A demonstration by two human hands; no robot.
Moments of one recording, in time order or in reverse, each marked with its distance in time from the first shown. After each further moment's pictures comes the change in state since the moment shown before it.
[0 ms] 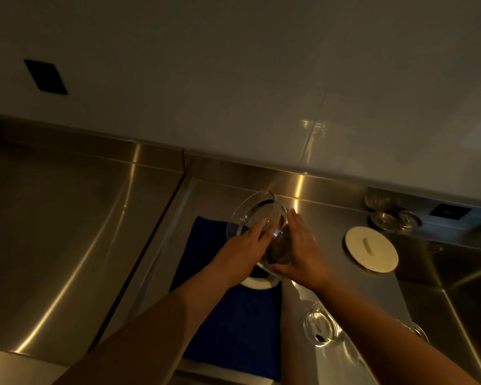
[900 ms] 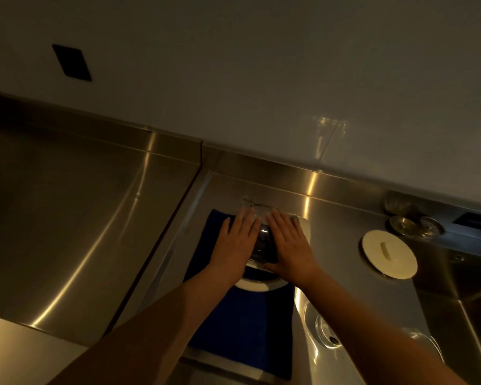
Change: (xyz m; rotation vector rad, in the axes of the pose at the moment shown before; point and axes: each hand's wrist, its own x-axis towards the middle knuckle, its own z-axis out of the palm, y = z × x) left_hand -0.020 -0.028 0.010 0.363 -0.130 -0.343; right_hand 0.024 -0.039 0.035 -0.299 -0.114 -0.137
